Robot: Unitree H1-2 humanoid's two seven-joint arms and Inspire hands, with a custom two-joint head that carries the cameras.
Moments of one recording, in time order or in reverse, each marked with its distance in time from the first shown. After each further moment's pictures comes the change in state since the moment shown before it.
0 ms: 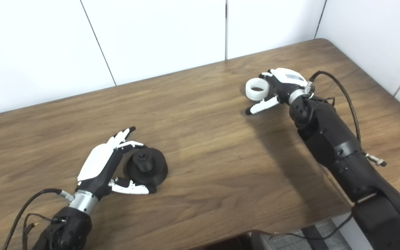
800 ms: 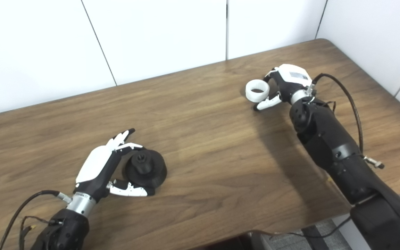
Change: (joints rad) left arm 0.014 0.005 0.017 -0.008 -0.007 -0.020 -0.019; right arm 0.008 0.015 0.000 0.043 0.004 -0.012 -0.178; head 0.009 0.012
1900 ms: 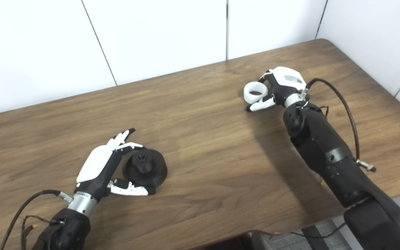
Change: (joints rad) left arm 0.001 -0.008 0.002 -0.003 0.010 0.014 -0.001; right arm 0.000 0.038 0.013 0.006 0.009 -0.003 -0.052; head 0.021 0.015
